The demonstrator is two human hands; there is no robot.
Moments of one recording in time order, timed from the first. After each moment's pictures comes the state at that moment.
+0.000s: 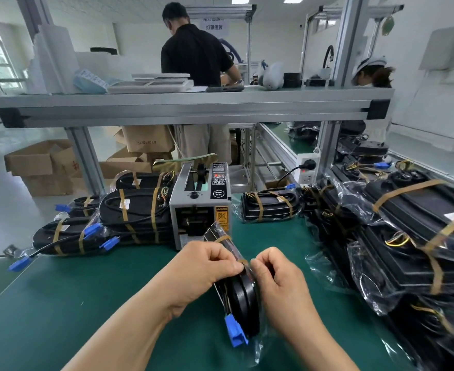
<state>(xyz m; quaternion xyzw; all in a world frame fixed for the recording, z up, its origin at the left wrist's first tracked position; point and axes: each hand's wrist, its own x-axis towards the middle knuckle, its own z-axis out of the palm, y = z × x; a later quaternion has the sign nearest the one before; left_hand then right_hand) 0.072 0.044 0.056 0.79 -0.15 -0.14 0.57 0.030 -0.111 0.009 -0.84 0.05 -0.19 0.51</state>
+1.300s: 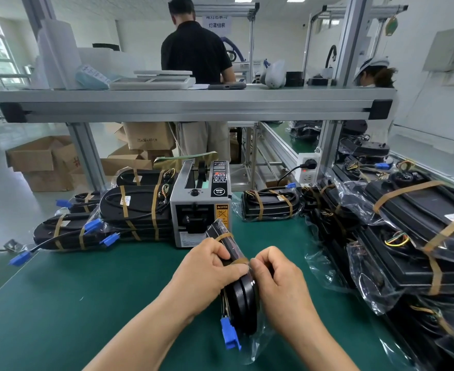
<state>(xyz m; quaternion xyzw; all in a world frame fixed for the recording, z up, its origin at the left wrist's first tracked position) 0.074 0.036 0.026 0.82 -0.10 -0.05 0.55 0.029 -0.114 0.005 -0.84 0.06 -0.18 0.51</state>
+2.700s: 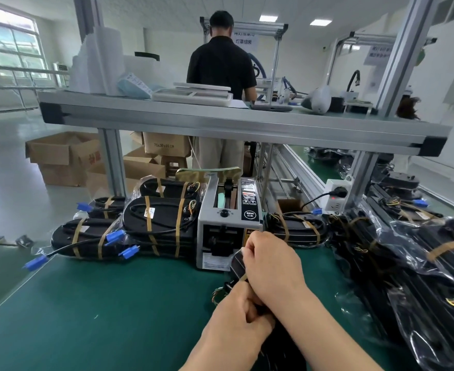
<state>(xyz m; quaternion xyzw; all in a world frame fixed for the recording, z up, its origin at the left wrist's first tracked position) 0.072 0.043 0.003 0.79 -0.12 -0.10 0.59 0.124 -0.067 0.048 -0.97 0.00 -0.17 0.19</state>
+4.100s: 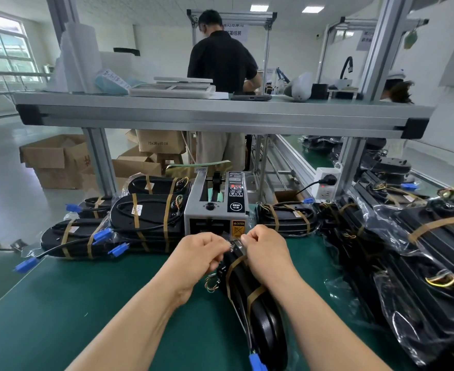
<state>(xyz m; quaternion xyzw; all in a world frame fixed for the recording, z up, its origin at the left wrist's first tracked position) 0.138 0.059 0.036 0.73 -0.06 -0.08 0.67 0.134 -0.089 0.042 -0.89 0.11 -0.07 0.43</state>
